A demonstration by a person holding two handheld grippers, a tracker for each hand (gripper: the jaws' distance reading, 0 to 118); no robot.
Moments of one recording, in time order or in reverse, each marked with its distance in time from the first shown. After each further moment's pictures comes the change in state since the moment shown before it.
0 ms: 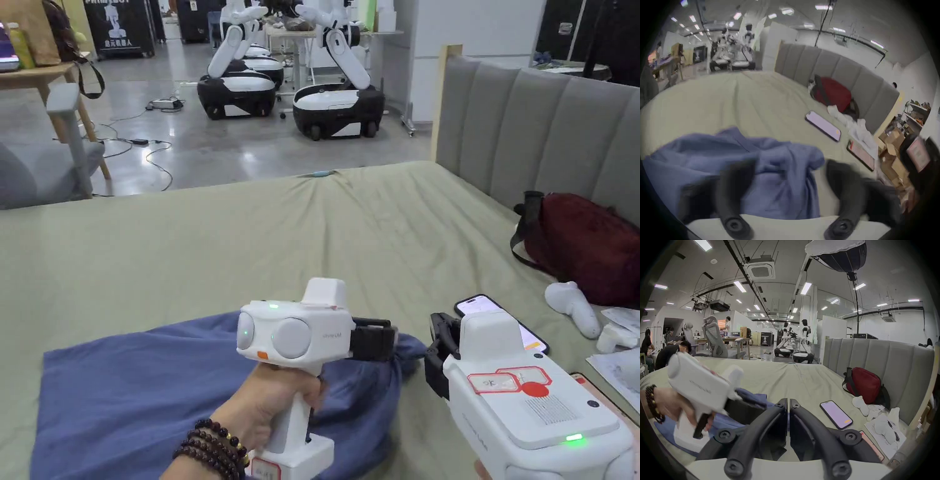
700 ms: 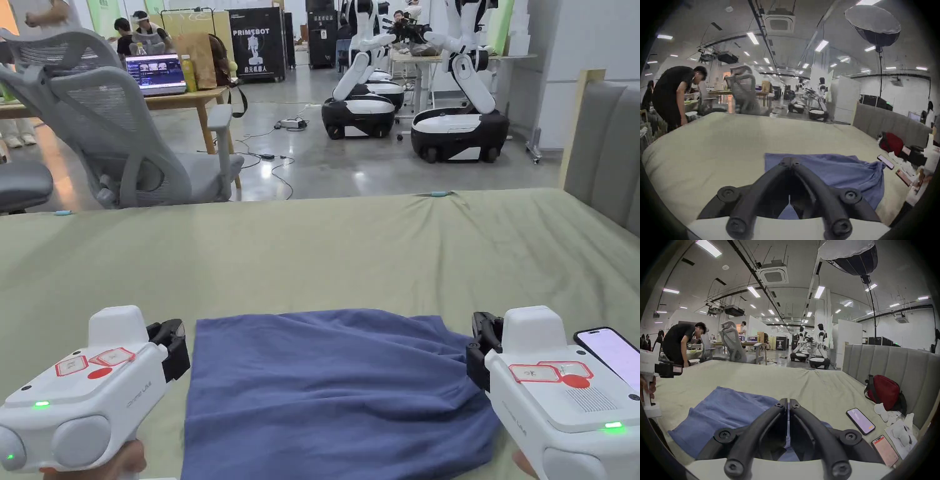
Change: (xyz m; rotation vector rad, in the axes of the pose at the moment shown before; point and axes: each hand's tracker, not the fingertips) left arm -0.120 -0.109 0.314 0.389 0.645 0.165; right arm -0.062 0.019 0.005 0.047 0.158 0.013
